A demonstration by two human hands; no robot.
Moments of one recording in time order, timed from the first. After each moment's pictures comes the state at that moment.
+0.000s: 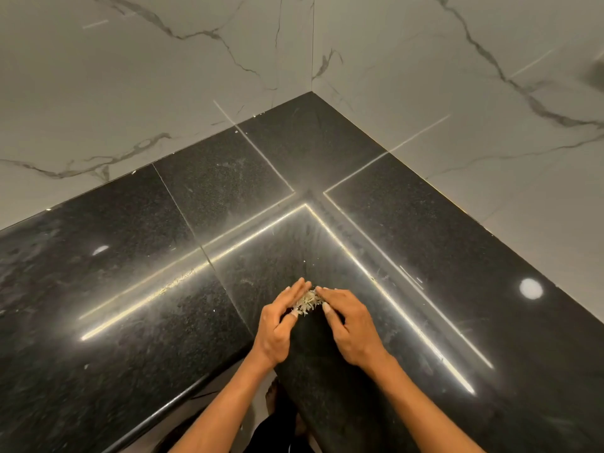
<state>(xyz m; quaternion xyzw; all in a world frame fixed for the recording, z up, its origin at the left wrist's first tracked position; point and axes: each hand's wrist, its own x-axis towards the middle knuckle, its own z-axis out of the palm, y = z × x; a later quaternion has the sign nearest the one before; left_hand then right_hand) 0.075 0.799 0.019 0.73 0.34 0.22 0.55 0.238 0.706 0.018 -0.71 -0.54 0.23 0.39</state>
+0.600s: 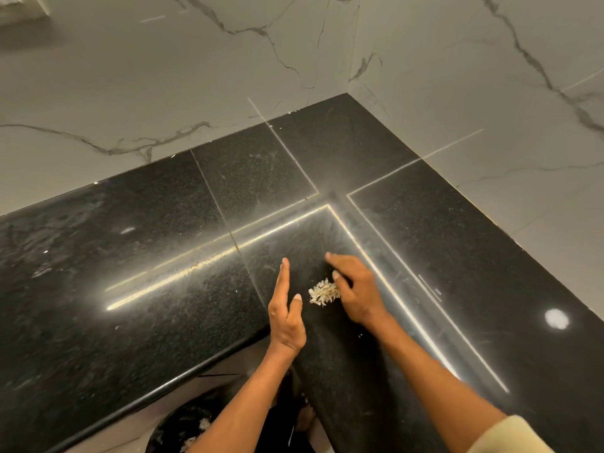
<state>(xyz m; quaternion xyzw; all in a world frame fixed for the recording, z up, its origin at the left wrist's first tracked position) 0.078 0.778 0.022 0.59 0.48 0.39 0.51 0.253 0.763 0.012 -0.67 -0.58 0.22 0.41</state>
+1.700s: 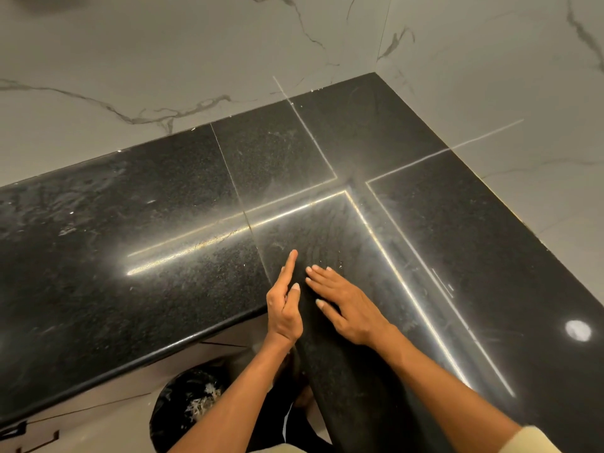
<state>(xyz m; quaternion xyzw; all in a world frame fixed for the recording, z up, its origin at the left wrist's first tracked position) 0.064 0.757 0.018 0.58 0.48 0.41 0.52 0.230 0.723 0.007 -0.54 -0.77 0.25 0.24</state>
